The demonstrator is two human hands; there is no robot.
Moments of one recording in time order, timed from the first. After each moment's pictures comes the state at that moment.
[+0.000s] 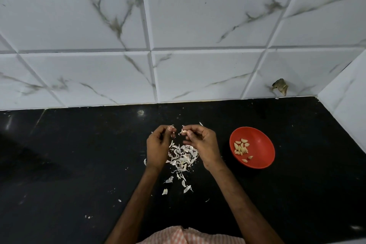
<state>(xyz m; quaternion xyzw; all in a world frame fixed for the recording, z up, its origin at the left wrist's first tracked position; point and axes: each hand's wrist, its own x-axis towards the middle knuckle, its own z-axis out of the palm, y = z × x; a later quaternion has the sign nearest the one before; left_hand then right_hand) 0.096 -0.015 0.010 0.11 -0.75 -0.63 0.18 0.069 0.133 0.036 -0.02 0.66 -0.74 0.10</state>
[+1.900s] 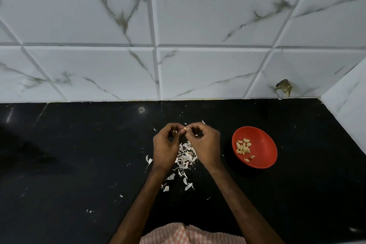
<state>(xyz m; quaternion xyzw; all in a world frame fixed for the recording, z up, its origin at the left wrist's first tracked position) 0.109 0.001 0.029 0.07 -0.72 -0.67 0.18 0.075 0.125 0.037 -0.13 0.80 -0.57 -0.10</state>
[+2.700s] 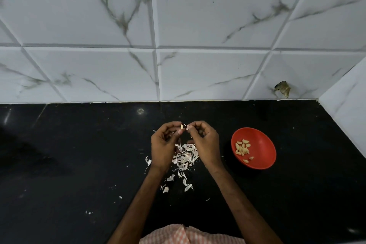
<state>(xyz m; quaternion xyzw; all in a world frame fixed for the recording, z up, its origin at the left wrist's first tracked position) 0.108 -0.003 0.023 0.10 -0.63 -0.75 0.16 0.072 0.124 0.034 -0.04 0.75 -0.66 -0.01</state>
